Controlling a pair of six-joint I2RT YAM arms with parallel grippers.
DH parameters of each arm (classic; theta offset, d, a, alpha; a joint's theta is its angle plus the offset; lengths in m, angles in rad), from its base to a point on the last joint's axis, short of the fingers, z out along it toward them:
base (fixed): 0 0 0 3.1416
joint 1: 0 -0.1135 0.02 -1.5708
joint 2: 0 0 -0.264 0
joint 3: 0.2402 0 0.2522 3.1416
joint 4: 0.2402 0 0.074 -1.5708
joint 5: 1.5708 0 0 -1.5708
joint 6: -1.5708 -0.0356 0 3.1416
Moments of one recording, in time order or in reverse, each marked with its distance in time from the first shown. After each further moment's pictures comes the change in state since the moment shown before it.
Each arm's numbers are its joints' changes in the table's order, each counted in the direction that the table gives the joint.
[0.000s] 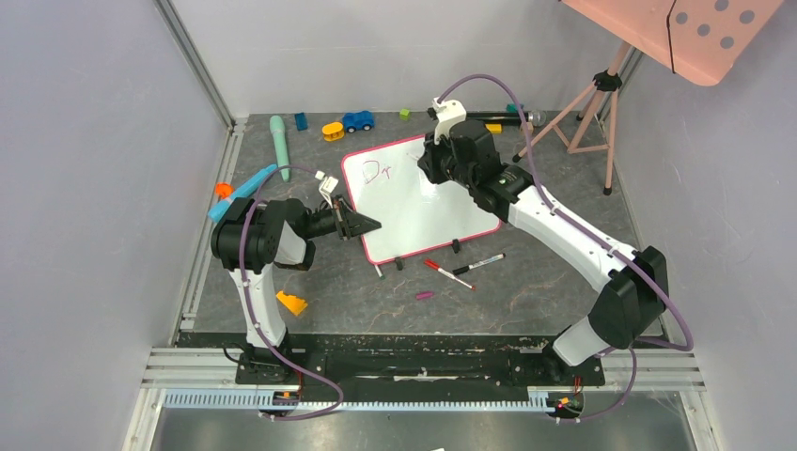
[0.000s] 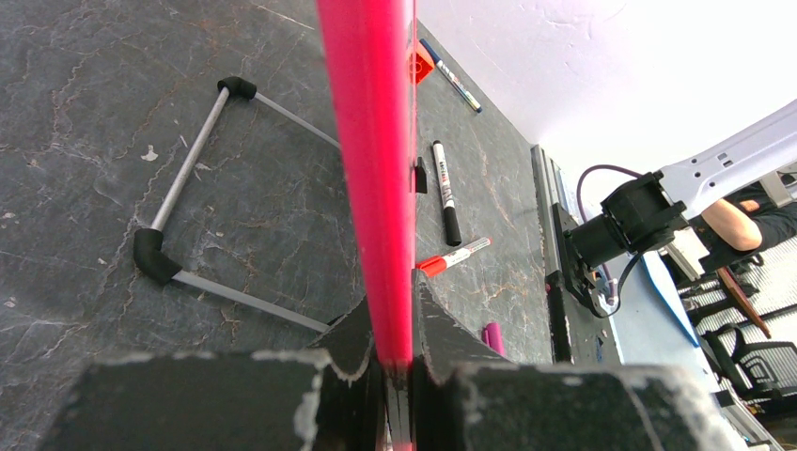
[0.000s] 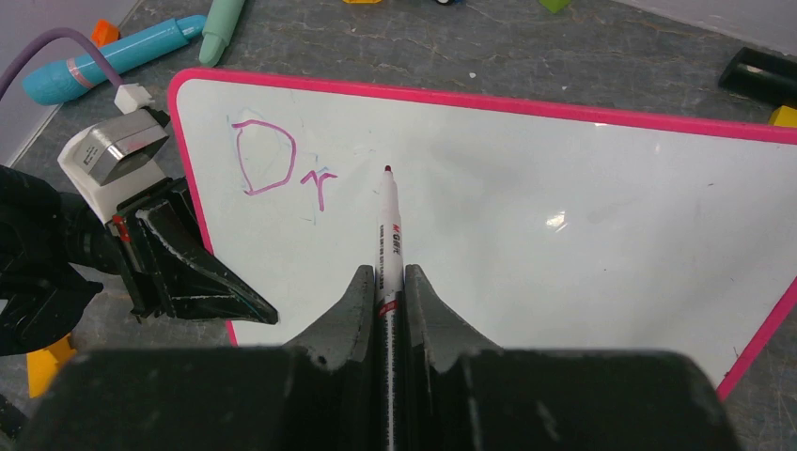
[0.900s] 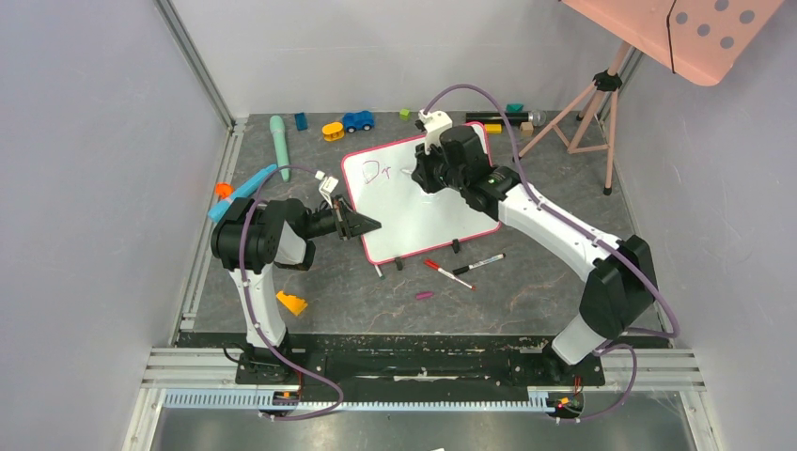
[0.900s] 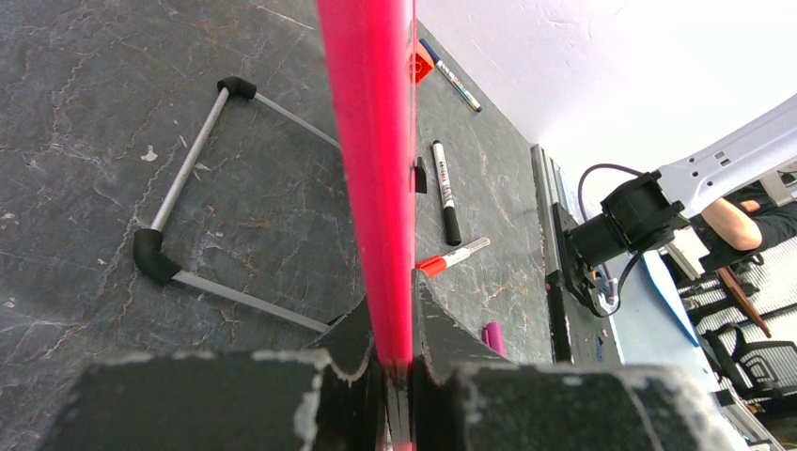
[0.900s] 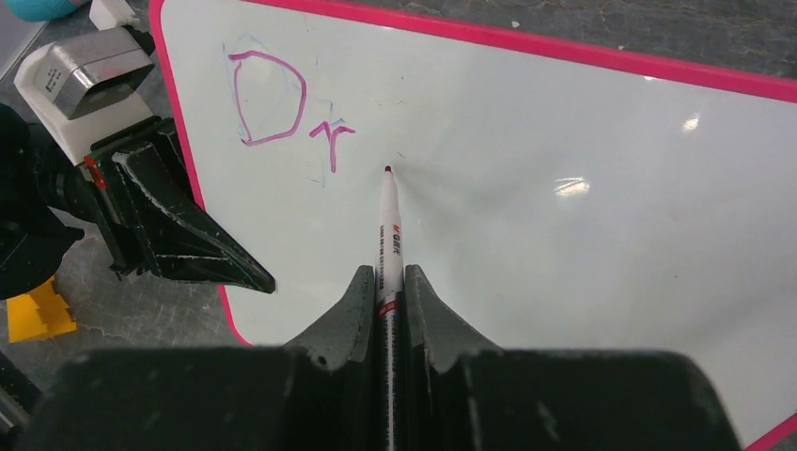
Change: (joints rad) left arm 0.000 0.000 0.000 -0.001 0.002 0.000; right arm 0.003 -0.060 -0.015 0.011 -0.083 0.035
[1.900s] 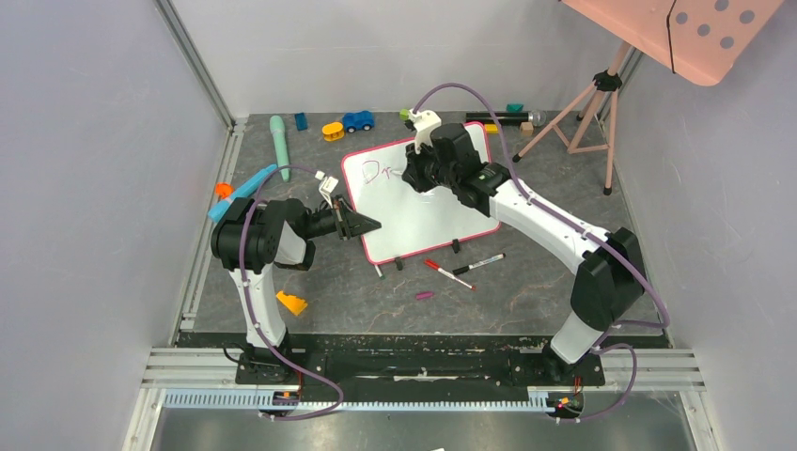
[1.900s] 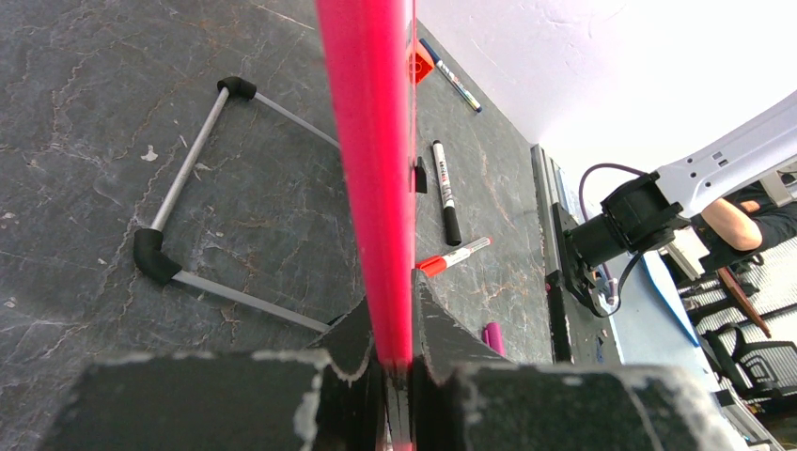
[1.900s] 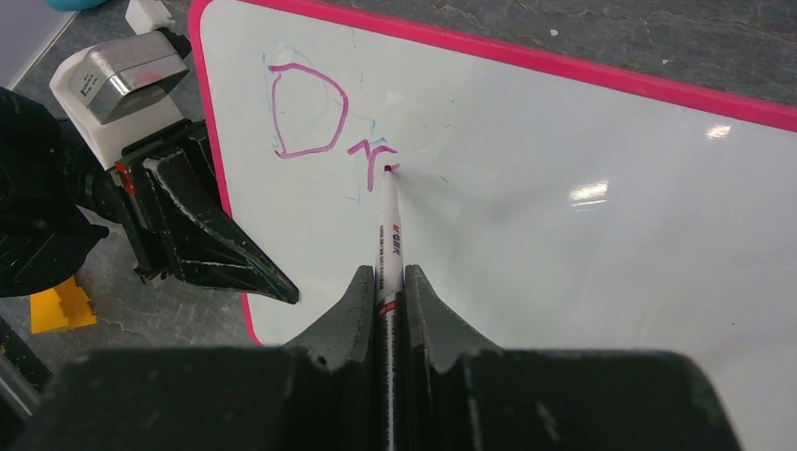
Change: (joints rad) left arm 0.000 0.000 0.000 0.000 0.000 0.000; right arm -0.017 -0.066 0.058 0.006 -0.039 0.003
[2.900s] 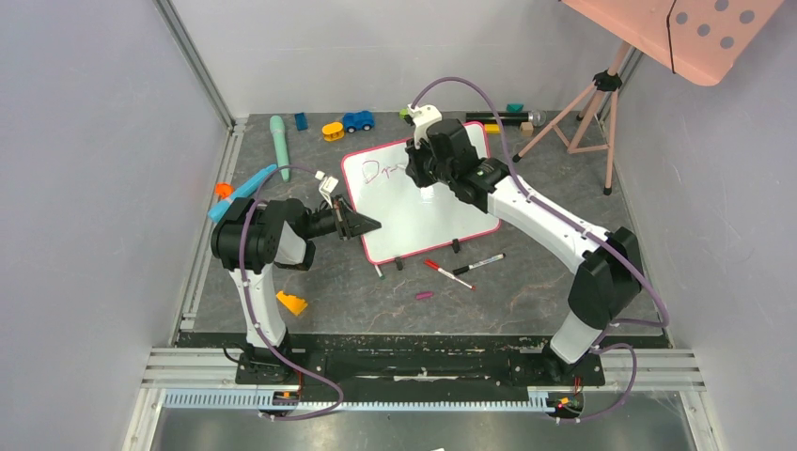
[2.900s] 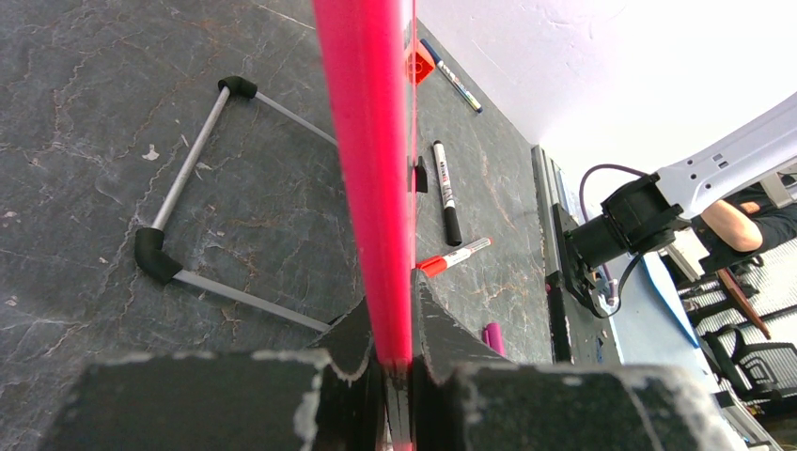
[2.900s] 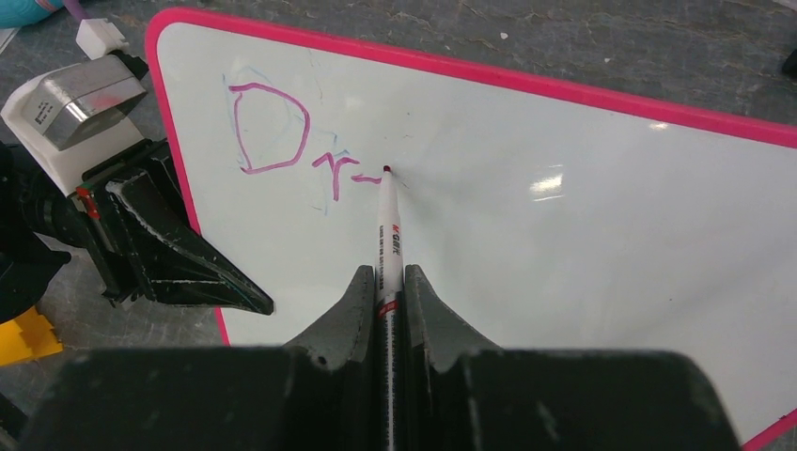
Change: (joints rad) left arm 0.000 0.000 0.000 0.001 -0.002 0.000; right arm -0.009 -0.010 0.056 0.065 0.111 0.005
